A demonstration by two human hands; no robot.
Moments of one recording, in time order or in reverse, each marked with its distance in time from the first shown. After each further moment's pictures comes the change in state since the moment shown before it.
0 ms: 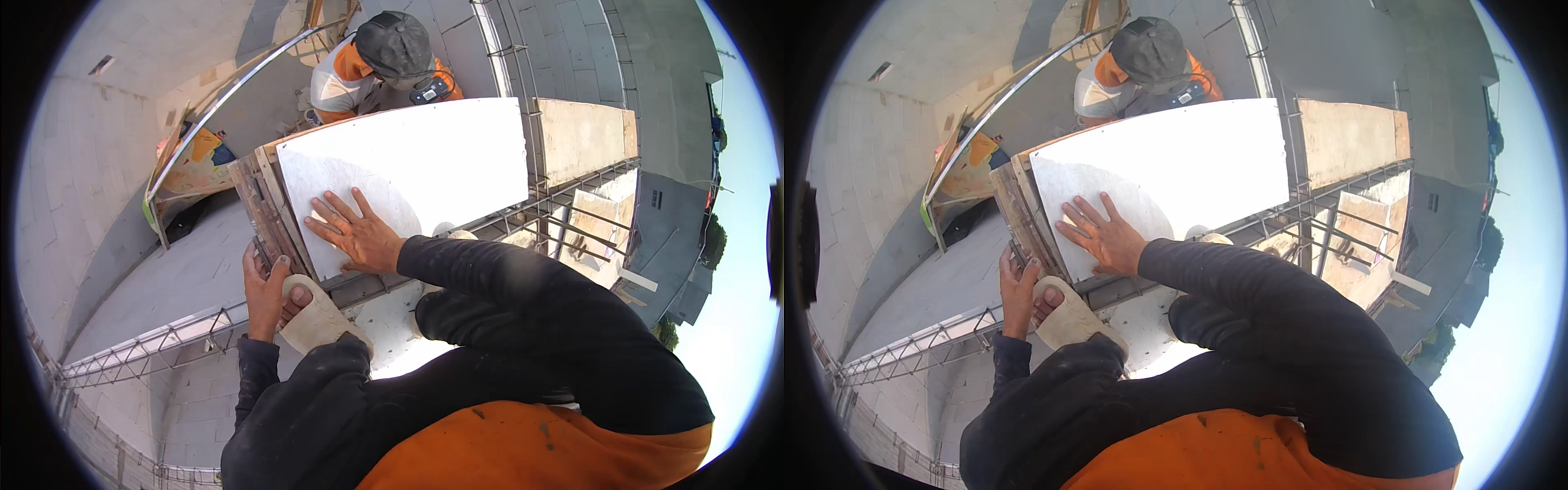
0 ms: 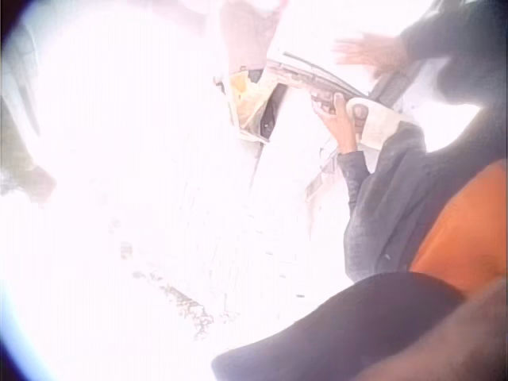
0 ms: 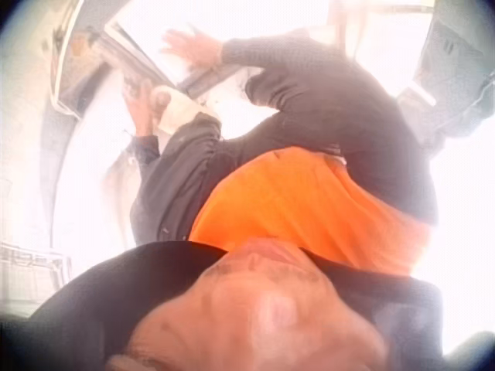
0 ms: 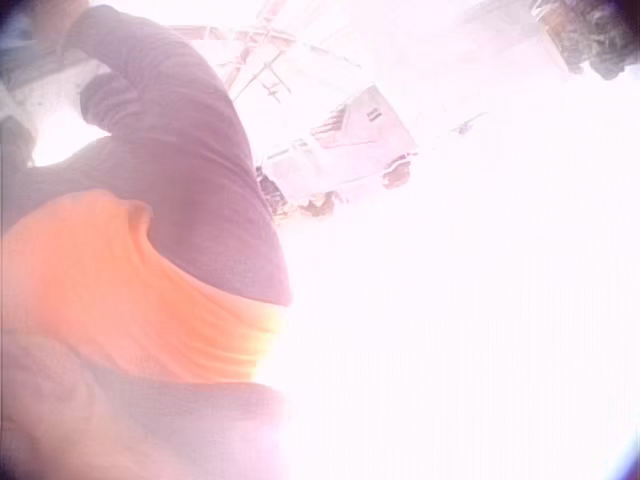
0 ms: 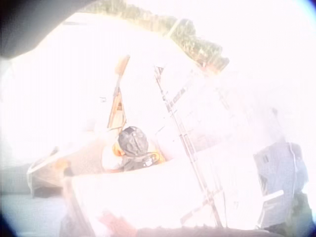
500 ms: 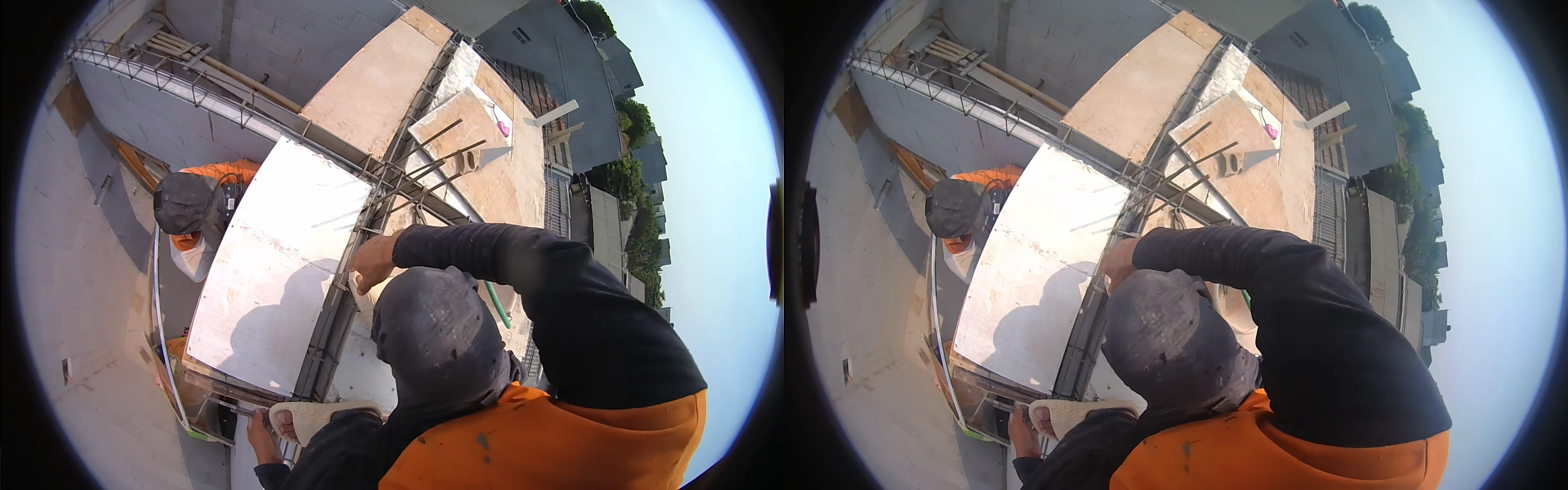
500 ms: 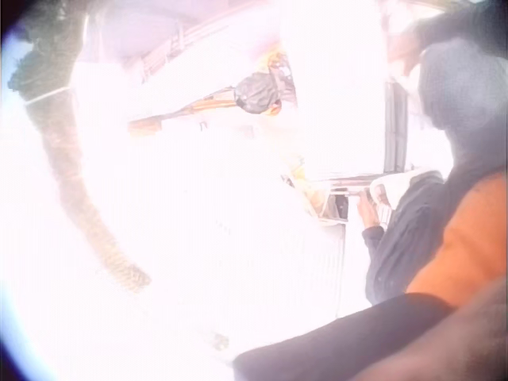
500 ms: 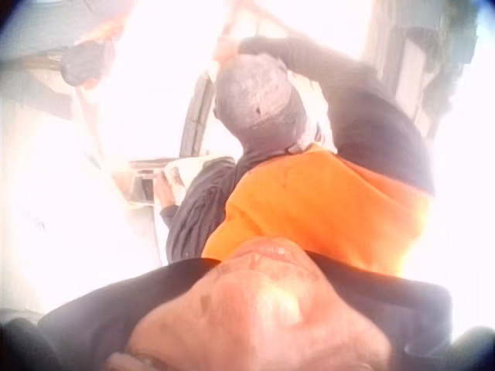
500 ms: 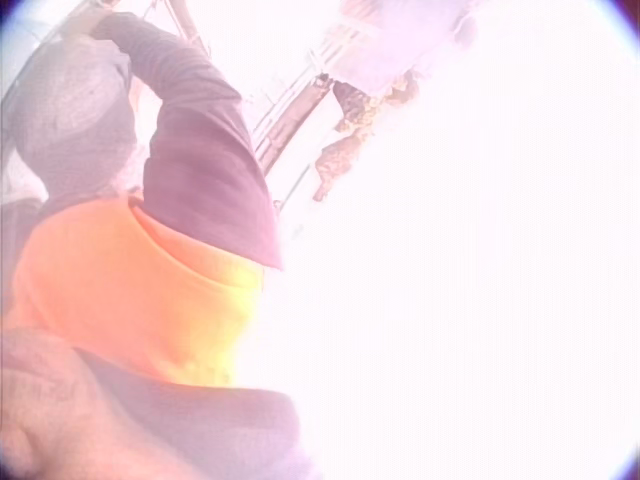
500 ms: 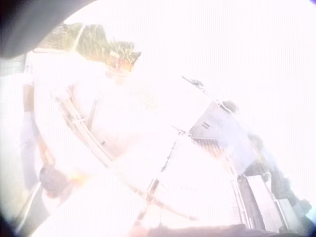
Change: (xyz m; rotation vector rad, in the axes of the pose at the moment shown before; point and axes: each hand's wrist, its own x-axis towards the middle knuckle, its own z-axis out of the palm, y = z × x) left_hand 0.028 -0.007 -0.024 0.129 -0.309 -0.479; right_hand -0.277 0.100 -0.040 0.527 -0.376 0.730
